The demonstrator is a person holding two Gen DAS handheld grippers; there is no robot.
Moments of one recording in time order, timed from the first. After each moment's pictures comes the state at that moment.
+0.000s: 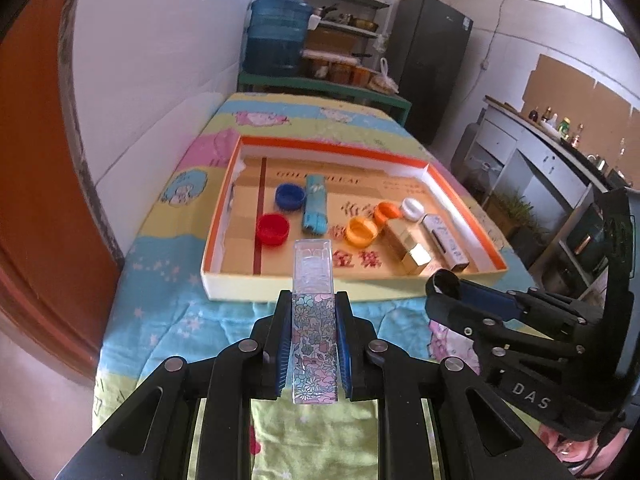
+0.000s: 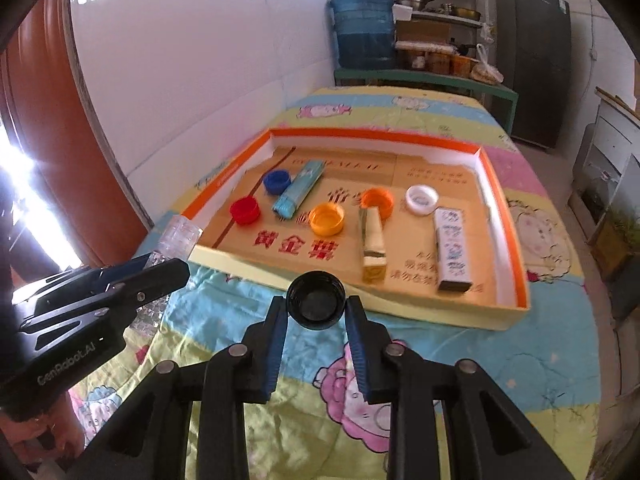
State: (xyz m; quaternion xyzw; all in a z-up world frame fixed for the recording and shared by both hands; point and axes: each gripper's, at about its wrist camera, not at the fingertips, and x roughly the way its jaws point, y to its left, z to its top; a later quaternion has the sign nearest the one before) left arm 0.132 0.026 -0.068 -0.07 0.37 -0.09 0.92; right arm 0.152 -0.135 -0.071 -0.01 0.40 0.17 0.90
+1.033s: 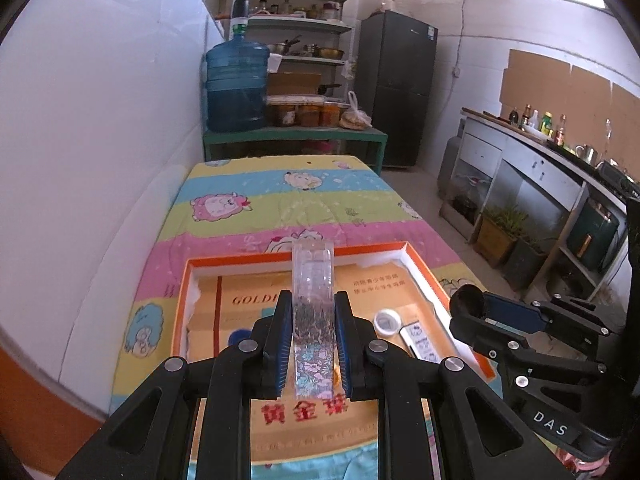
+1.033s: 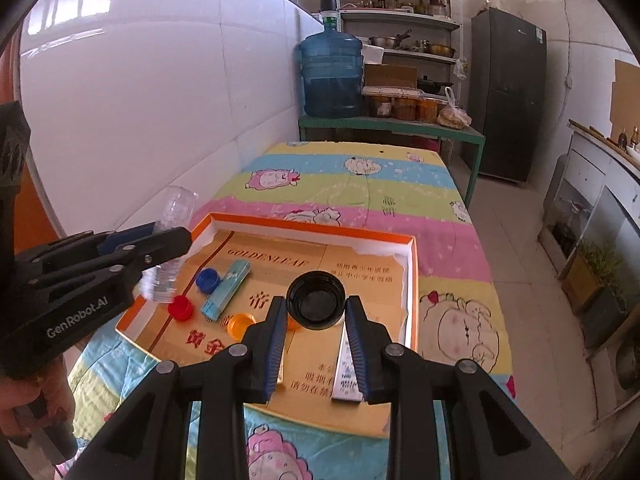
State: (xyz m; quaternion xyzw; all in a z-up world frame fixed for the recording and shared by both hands) left arm 0.225 -0.028 0.001 -0.01 0.31 -0.12 0.94; right arm 0.214 -0.184 -0.008 -0.03 0.34 0.13 0.93
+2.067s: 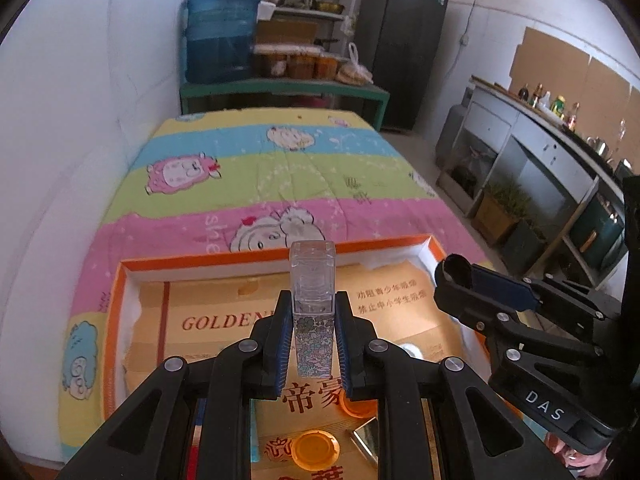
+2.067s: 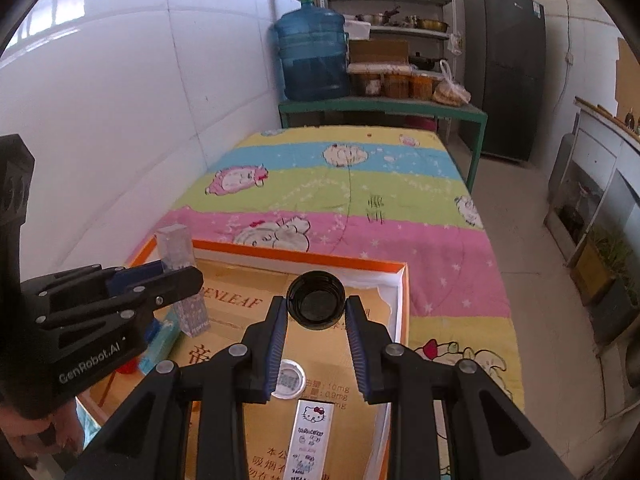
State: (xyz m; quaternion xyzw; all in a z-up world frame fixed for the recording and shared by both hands) left arm 0.338 -0.056 -0.054 -0.03 0.40 -0.13 0.91; right arm 0.325 -0.202 -0.044 -0.01 0.38 0.12 0.92
